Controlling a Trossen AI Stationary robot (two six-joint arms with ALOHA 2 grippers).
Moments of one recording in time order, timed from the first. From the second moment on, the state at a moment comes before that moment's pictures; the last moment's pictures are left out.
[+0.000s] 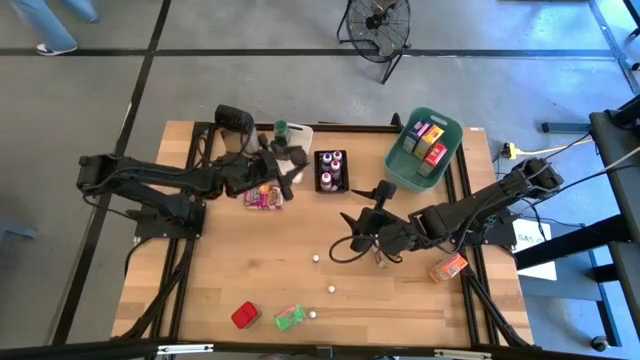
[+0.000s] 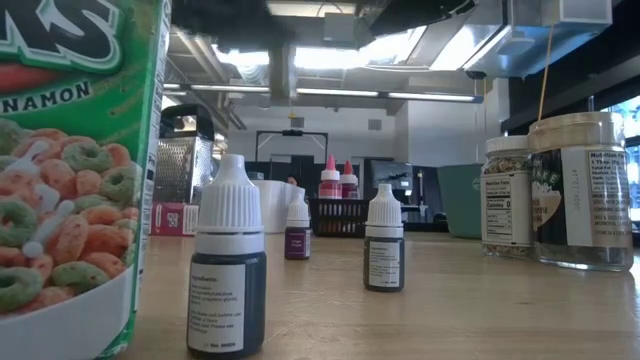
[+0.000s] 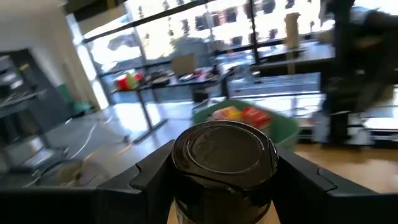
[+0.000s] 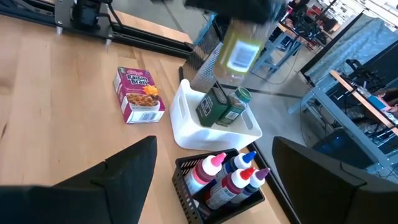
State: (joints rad) left arm 0.09 1.18 0.68 0.53 -0.43 0.19; right arm 0.43 1.45 1.04 -0.19 0.97 -0.01
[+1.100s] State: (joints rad) left arm 0.38 1.28 0.22 1.06 -0.48 -0.08; right arm 0.42 1.45 1.04 -0.19 0.93 0.00
